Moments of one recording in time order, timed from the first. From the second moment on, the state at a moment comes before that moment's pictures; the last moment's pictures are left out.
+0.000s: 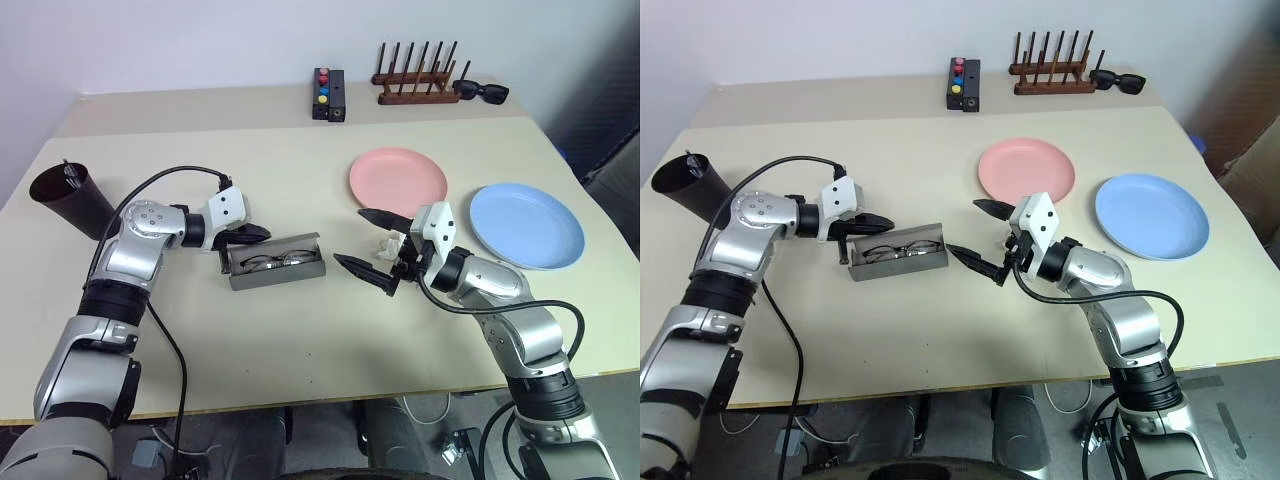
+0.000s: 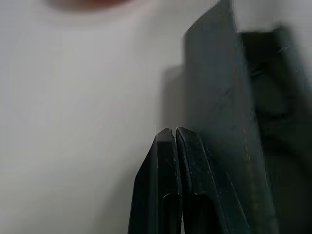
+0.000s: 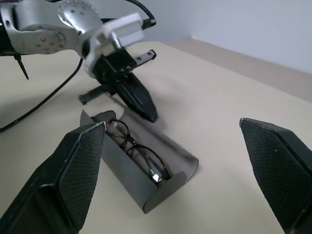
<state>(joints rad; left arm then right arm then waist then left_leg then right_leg) -0.69 0.66 -0.16 0.40 -0.09 0.07 -1.25 -0.30 -0.45 0.07 -0.29 0.42 0.32 0.79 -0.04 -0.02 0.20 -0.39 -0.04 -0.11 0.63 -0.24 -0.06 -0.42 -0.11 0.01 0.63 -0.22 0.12</state>
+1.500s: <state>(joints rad) -0.18 0.56 0.09 -0.34 -0.53 0.41 -0.92 -0.77 -0.49 0.30 0.53 -0.24 0.08 0.60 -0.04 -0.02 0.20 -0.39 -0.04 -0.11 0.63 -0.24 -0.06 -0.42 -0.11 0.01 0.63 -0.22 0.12</state>
